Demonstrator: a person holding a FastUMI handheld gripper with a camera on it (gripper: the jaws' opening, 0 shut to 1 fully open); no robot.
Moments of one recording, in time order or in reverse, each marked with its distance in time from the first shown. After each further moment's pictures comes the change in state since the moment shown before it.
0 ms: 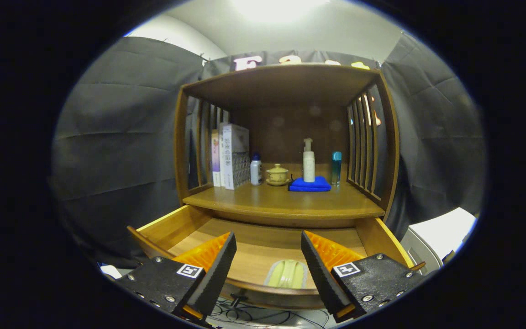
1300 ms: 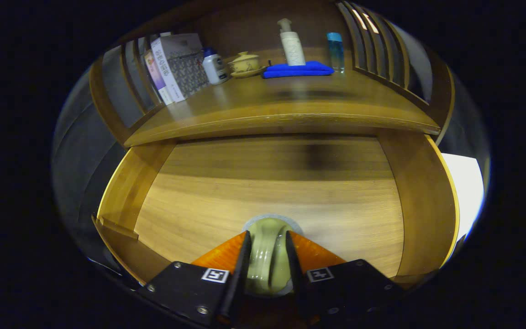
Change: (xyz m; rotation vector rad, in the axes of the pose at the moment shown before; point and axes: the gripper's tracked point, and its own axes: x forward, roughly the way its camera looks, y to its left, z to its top) arm 0.078 -0.035 -0.121 0.193 0.683 0.009
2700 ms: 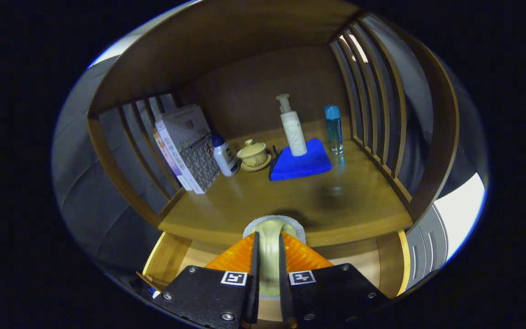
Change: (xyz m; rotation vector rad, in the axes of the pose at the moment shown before) arm -0.068 0.014 0.169 0.069 -0.344 0.070
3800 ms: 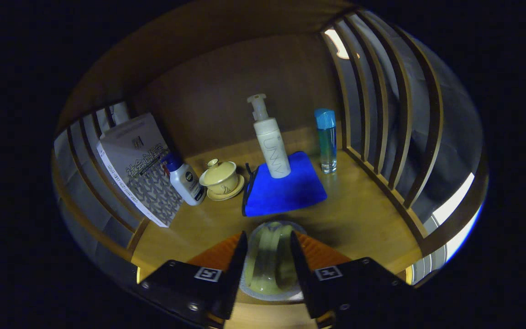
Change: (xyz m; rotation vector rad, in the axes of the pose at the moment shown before) arm 0.085 -0.032 0.048 0.013 -0.029 -0.166
